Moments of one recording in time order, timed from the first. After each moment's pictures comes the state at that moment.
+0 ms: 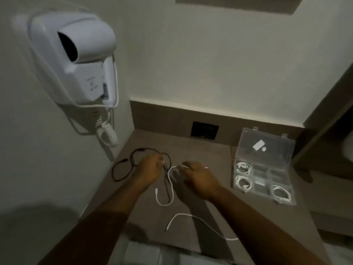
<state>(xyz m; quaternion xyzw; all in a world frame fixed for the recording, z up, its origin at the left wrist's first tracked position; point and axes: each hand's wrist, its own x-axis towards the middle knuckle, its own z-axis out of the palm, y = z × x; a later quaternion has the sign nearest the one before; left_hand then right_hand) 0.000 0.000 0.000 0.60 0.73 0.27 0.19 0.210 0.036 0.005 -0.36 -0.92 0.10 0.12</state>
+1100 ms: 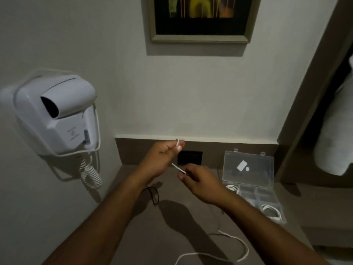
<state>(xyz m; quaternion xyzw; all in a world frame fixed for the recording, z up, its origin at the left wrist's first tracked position) 0.075 0.041 0.169 0.62 0.49 0.47 0.40 0.236 0.039 0.126 -0.39 -0.84 0.25 0.29</state>
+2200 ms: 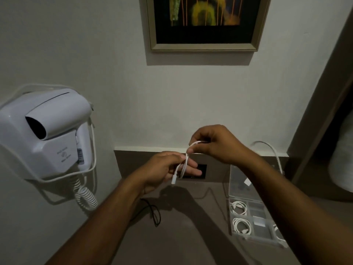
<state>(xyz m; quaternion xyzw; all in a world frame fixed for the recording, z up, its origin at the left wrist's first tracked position) 0.059 0.066 0.197 0.58 0.44 0.38 0.58 0.252 0.125 0.237 -0.31 -0.85 0.26 0.34</state>
